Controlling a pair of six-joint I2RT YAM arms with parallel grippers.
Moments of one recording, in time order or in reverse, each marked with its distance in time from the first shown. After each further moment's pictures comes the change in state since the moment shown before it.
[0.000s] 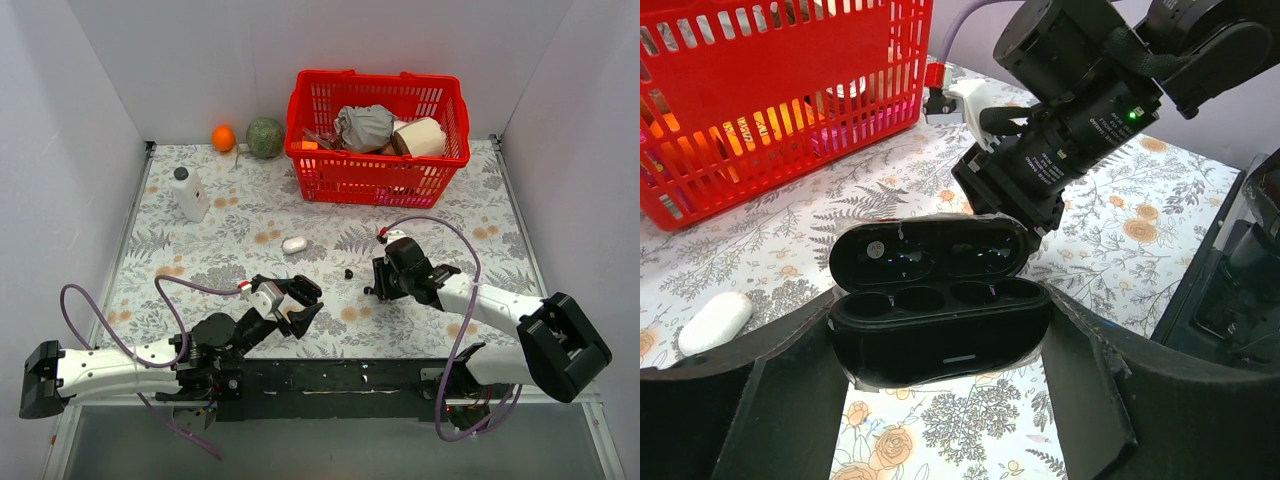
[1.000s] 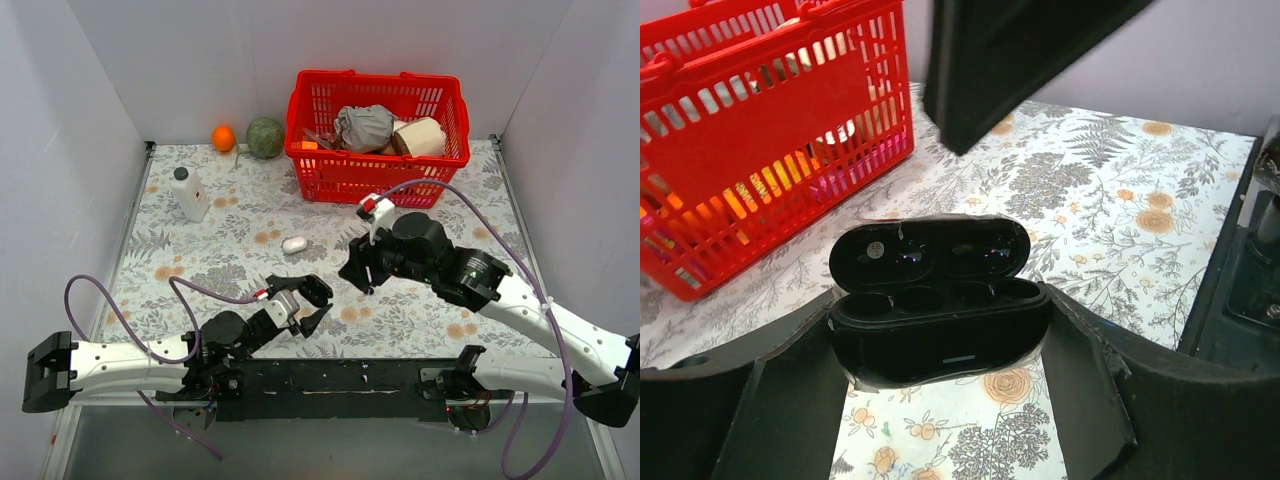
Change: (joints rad) left arm 0.000 0.150 0.018 0.163 0.096 0.196; right arm 0.309 -0.187 0.589 -0.388 -0.124 -0.072
